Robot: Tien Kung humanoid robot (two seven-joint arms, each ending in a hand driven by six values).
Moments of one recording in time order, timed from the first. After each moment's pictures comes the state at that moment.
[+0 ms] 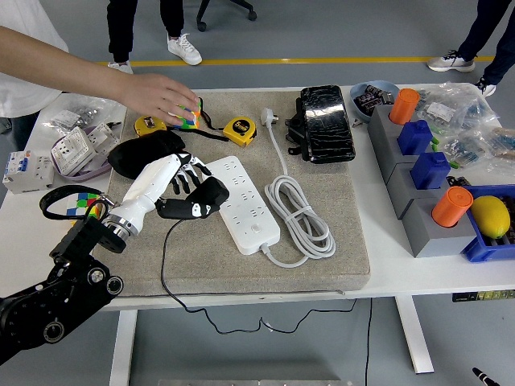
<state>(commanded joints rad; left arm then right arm) -0.41 0.32 -0.73 -1.22 1.64 0.42 -0.06 0.08 -0.26 0.68 0.33 -0.32 -0.09 0.02</state>
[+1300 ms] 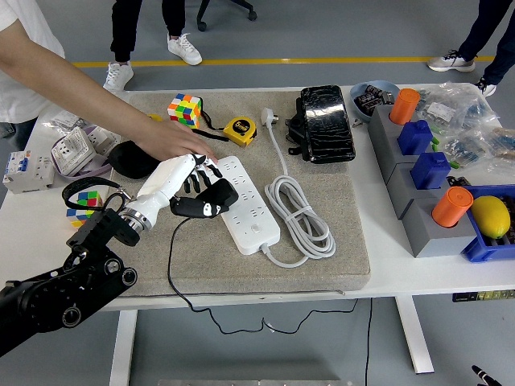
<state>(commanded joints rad) -0.51 0.28 -0.62 -1.09 1.62 0.43 -0.06 0.09 -0.26 0.68 0.33 -0.32 -0.09 0.02</state>
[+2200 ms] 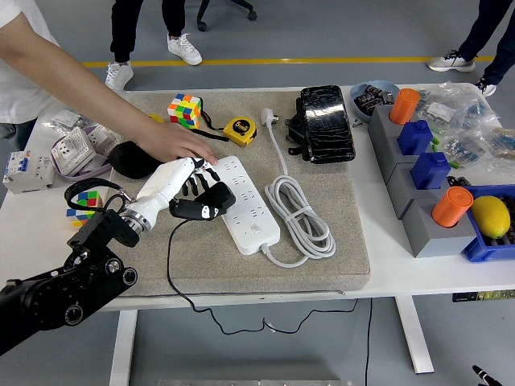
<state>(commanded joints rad) -0.53 0.28 -0.60 -1.05 1.61 0.43 -0.07 0.09 -0.26 0.68 0.33 -0.32 -0.09 0.02</state>
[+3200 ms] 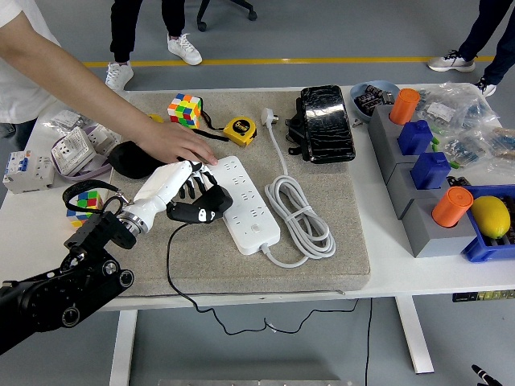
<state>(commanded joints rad) -0.52 0.29 -0.60 -1.04 1.62 0.42 -0.07 0.09 -0.26 0.69 0.33 -0.33 -0.09 0.02</state>
